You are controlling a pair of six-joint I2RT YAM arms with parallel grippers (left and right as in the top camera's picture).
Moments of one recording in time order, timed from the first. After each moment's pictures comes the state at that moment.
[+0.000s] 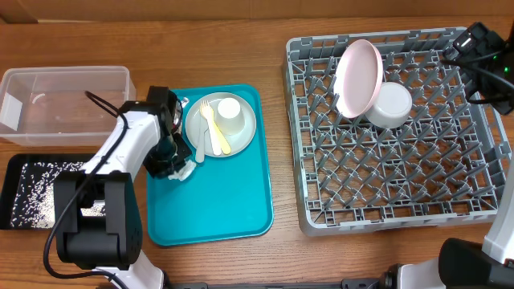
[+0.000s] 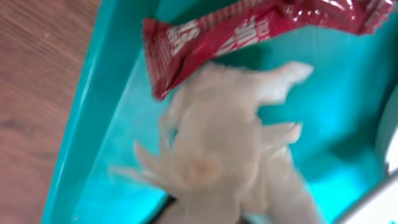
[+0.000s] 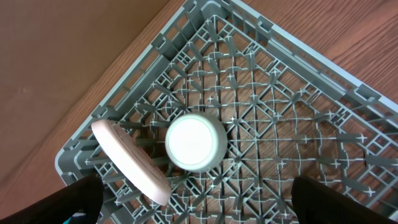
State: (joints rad) left arm -0.05 1.83 1.20 -1.04 -0.03 -0.68; right arm -0.20 1.64 2.09 -1.40 0.09 0.59
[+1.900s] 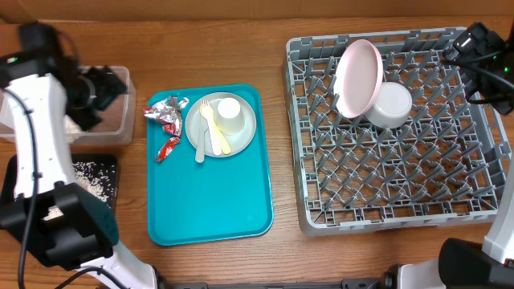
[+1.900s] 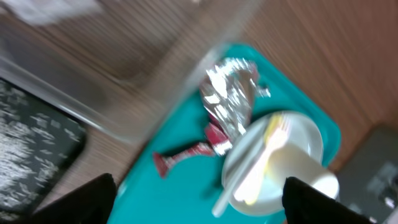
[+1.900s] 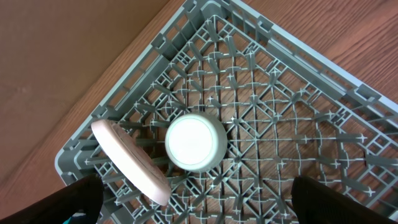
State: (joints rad) left arm 0.29 1.88 1.83 -1.28 0.23 -0.45; right arm -0.20 1.64 2.09 -1.40 0.09 0.59
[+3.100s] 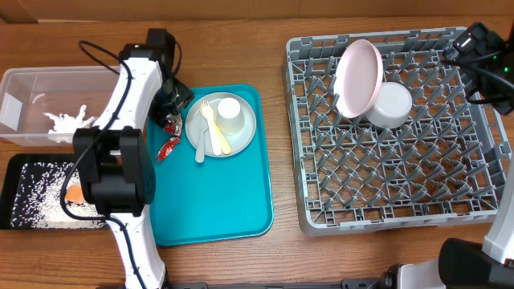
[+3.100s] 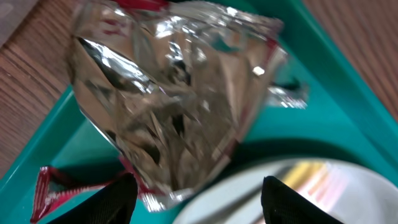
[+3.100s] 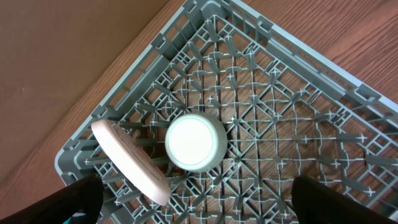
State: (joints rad) left arm -0.03 2.20 1.83 -1.14 -0.04 -0.91; right arm -0.20 1.64 2.09 -1.40 0.09 0.59
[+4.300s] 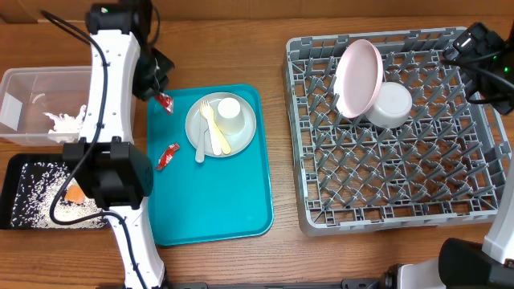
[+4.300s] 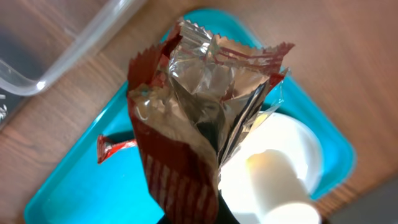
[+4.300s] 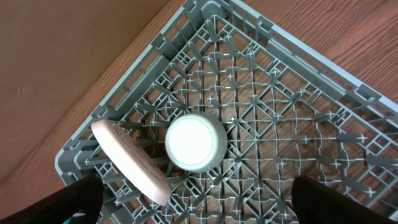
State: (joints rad) left arm 0.01 2.26 2.39 -1.61 -0.01 -0.86; right arm -0.20 1.64 2.09 -1.40 0.09 0.59
